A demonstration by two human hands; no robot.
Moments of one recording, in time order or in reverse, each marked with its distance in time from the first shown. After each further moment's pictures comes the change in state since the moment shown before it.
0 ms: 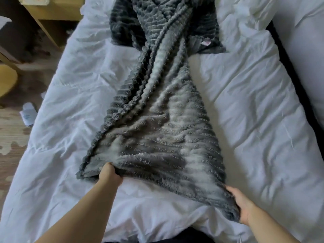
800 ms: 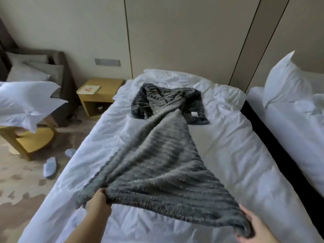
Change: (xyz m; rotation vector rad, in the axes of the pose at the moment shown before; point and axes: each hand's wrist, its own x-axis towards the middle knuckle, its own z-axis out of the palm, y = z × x) left_hand -0.163 0.036 -0.041 -0.265 -0.062 0.280; right_hand -0.140 -0.029 -0.050 0.326 -0.215 -0.470
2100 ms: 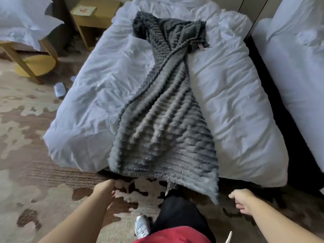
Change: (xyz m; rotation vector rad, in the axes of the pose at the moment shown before) left_hand -0.073 -0.177 -0.431 0.714 0.031 -0.204; right_hand -0.153 0.286 -0.261 -0.977 0.467 0.274
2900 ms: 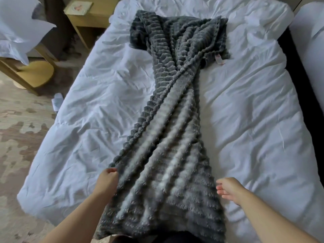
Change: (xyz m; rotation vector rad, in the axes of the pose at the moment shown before) left_hand 0.057 0.276 0.204 0.494 0.135 0.451; right_hand 0.105 -0.380 -0.018 0.032 -0.195 -0.089
